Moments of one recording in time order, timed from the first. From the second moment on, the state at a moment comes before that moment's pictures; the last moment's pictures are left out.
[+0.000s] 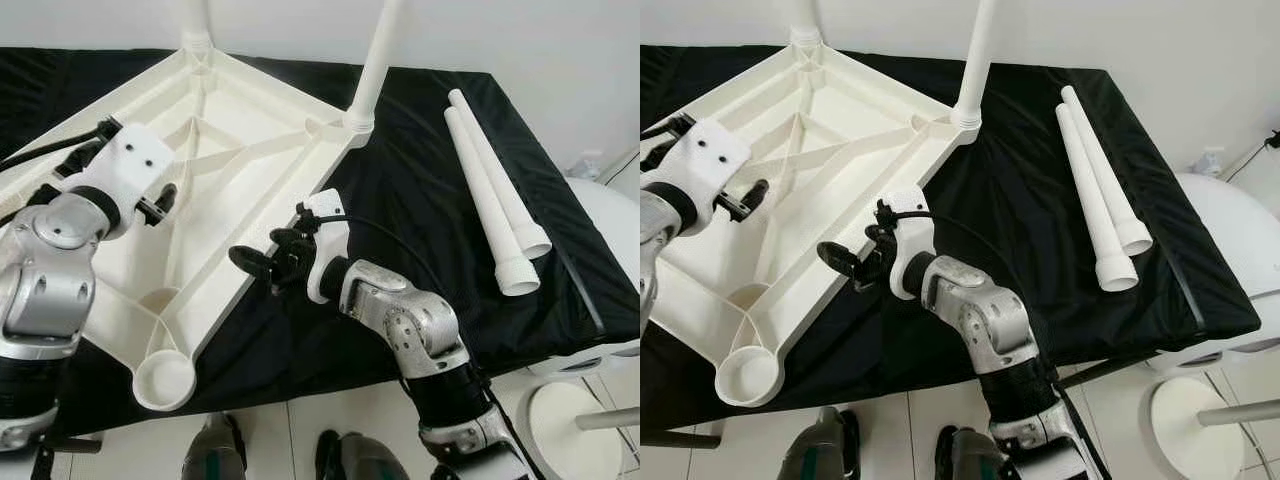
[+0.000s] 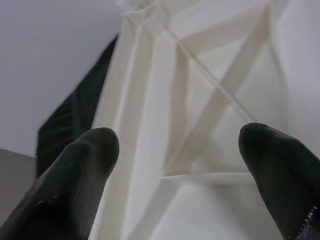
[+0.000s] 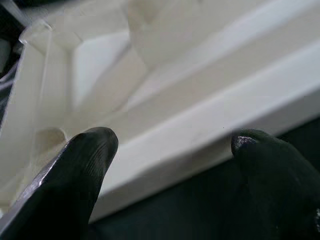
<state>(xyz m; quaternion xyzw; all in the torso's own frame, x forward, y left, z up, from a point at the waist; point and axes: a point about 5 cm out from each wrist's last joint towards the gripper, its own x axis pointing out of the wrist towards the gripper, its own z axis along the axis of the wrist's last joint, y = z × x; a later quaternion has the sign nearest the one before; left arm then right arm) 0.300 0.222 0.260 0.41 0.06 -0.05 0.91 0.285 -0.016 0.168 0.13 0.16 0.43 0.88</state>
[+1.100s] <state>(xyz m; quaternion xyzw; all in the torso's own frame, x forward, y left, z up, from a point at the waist) 0.307 0.205 0.254 0.33 0.06 -0.08 0.94 0.290 -0.017 0.197 0.16 0.08 0.47 0.87</state>
